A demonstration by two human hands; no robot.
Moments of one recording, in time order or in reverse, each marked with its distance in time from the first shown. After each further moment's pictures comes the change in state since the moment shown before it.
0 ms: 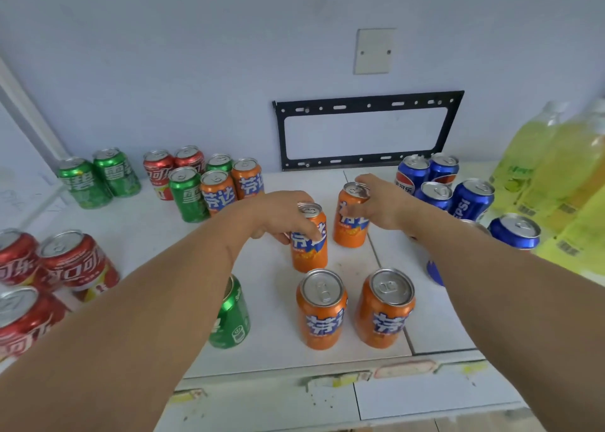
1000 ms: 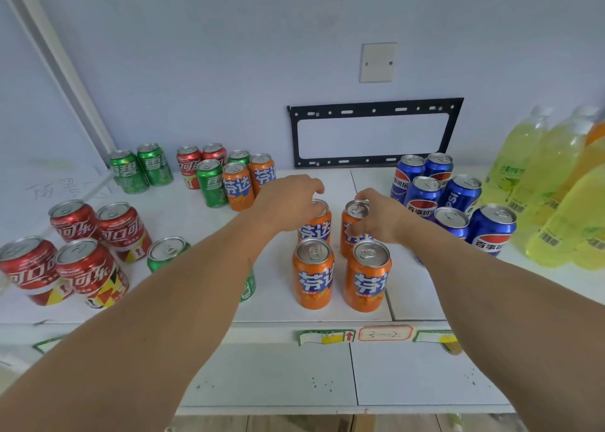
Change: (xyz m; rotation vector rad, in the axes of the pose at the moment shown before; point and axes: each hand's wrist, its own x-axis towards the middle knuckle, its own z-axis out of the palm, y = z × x) left_hand -0.063 0.027 0.038 0.765 0.528 0.241; right_hand -0.063 0.013 0.011 -0.090 -0.023 -0.048
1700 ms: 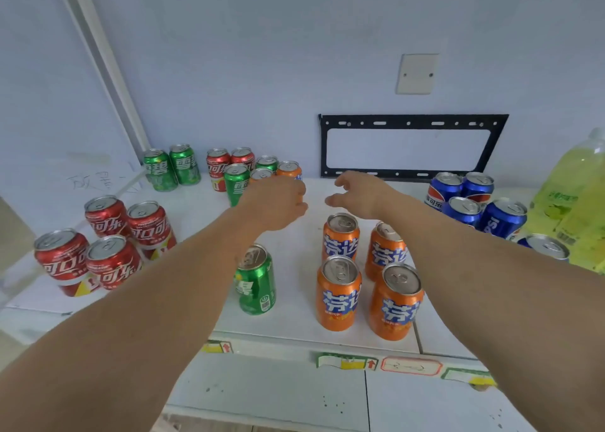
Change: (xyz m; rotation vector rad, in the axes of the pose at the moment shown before) left_hand -0.004 -0.068 -0.008 0.115 0.009 -0.131; right_hand 0.063 -0.078 0.004 -0.107 -0.002 -0.229
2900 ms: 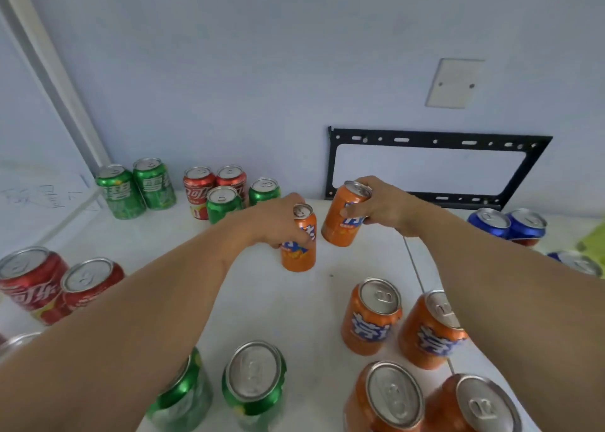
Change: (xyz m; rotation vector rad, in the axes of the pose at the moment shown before) left_hand 0.116 -0.075 0.048 -0.665 -0.424 -0.152; right_hand 0.127 0.031 -0.003 0.471 -0.113 0.161
